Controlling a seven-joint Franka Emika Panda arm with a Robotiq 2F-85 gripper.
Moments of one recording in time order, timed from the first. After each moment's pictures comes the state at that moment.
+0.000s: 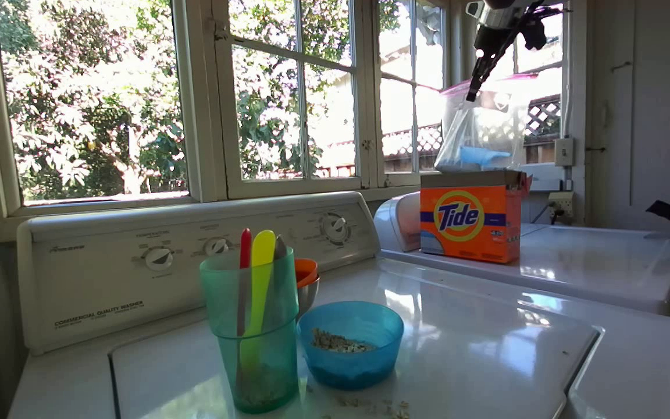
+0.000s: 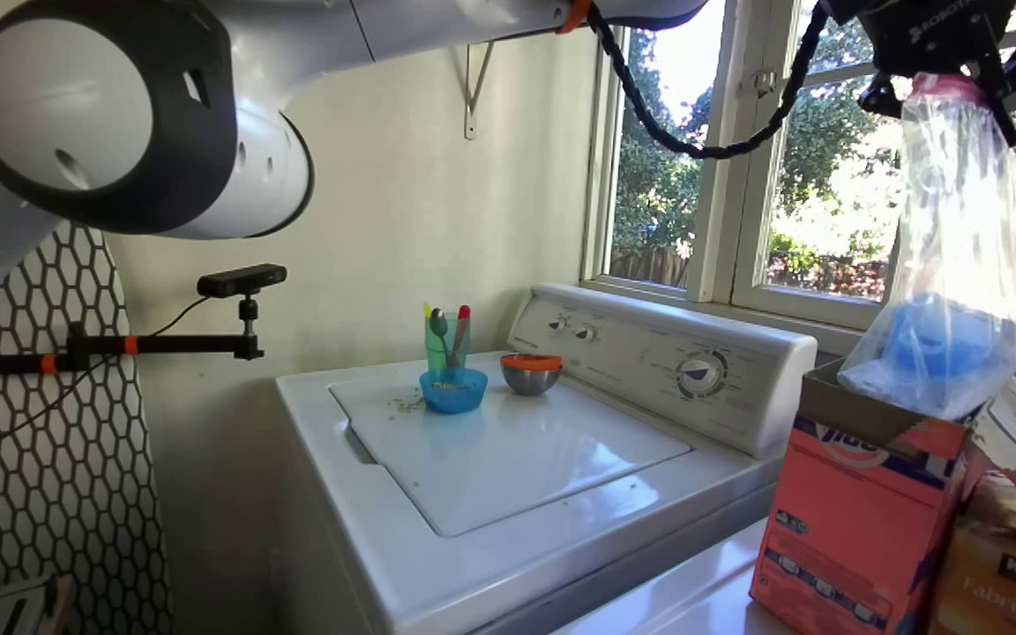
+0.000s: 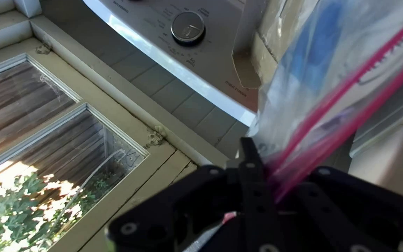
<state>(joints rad) -0.42 0.76 -0.06 -0.45 -0.05 1.94 -0.89</state>
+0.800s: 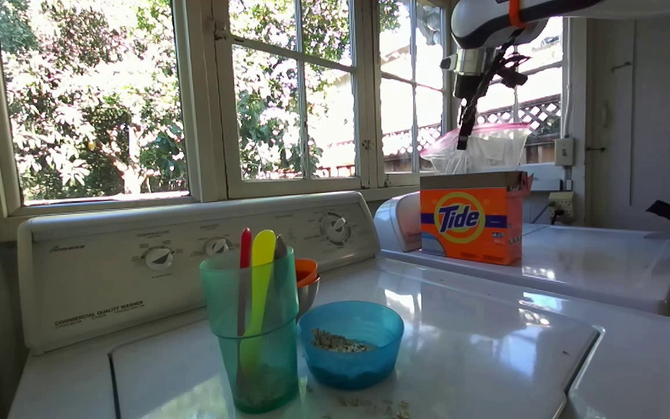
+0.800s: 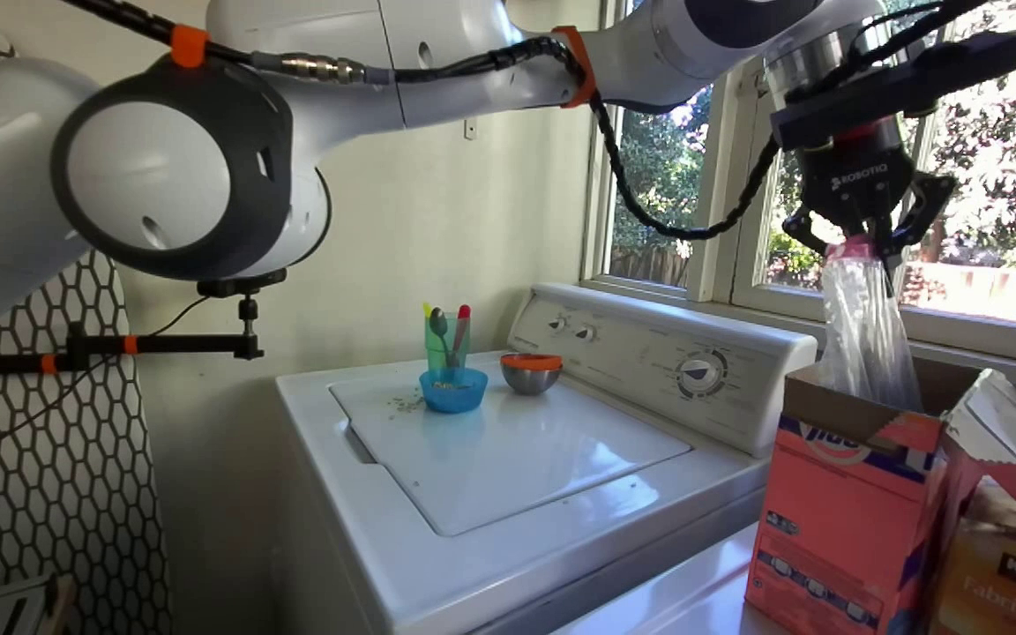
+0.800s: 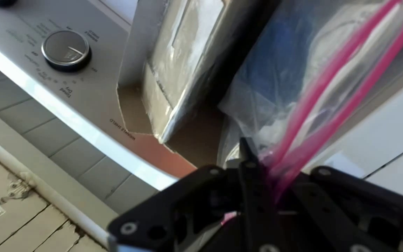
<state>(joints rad) -0.35 0.85 -0.06 -0.46 -0.06 1.73 -0.96</state>
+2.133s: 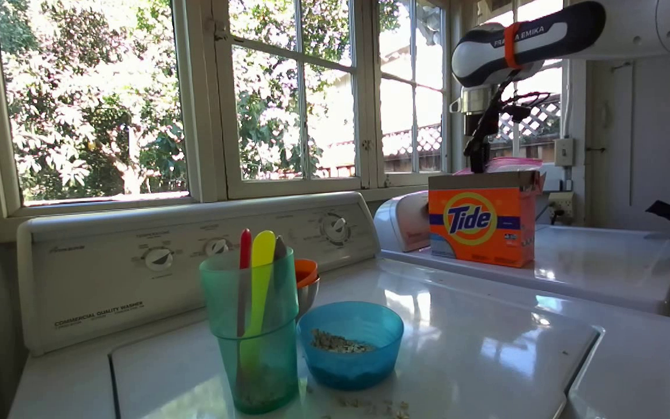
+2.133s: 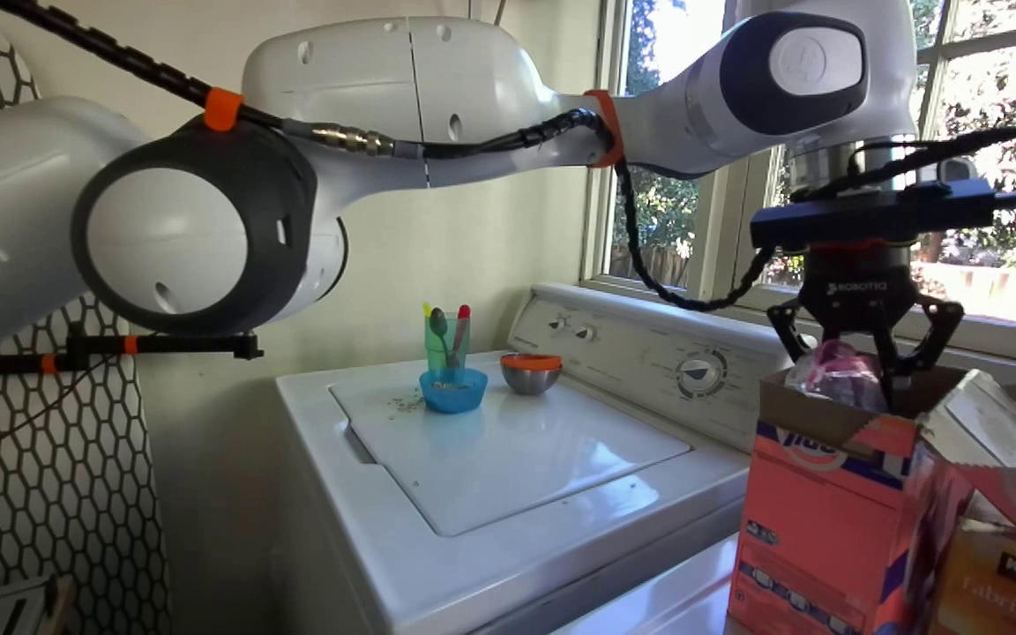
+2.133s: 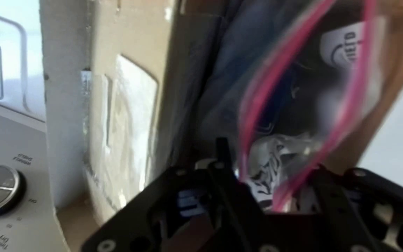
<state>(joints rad) -0.38 0.95 -0.07 -0.44 -0.06 1.58 -0.72</state>
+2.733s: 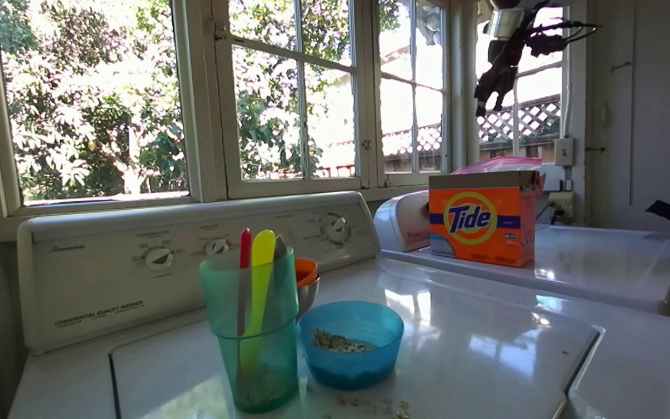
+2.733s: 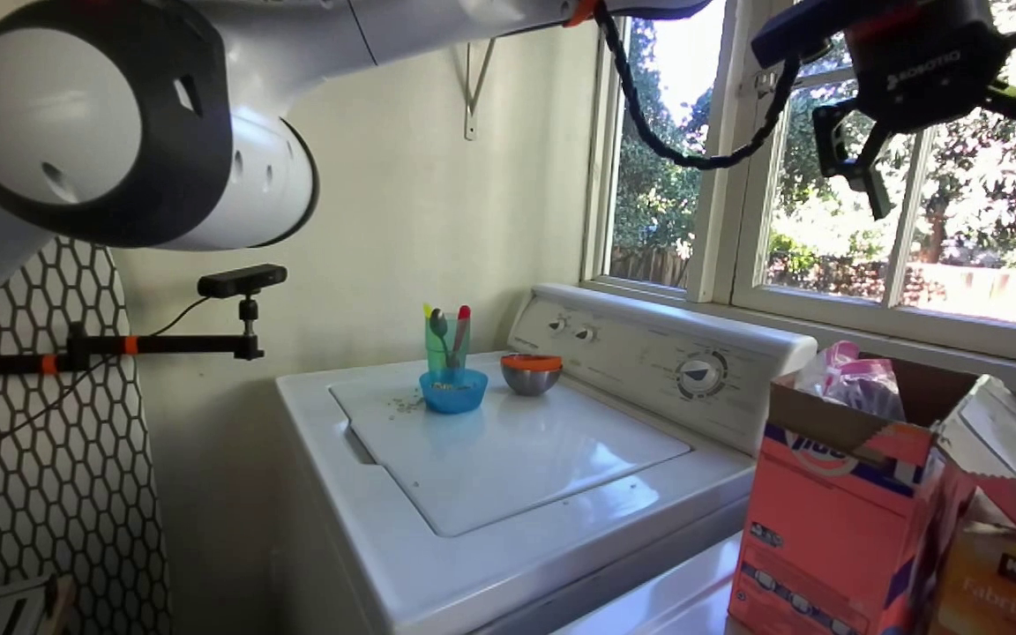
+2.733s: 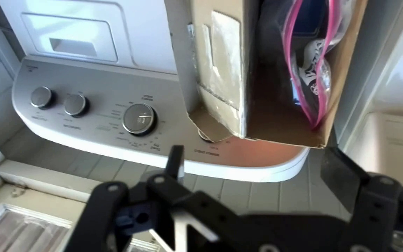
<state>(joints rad) -0.45 0.78 -0.07 -0.41 -0.01 1.68 -0.50</state>
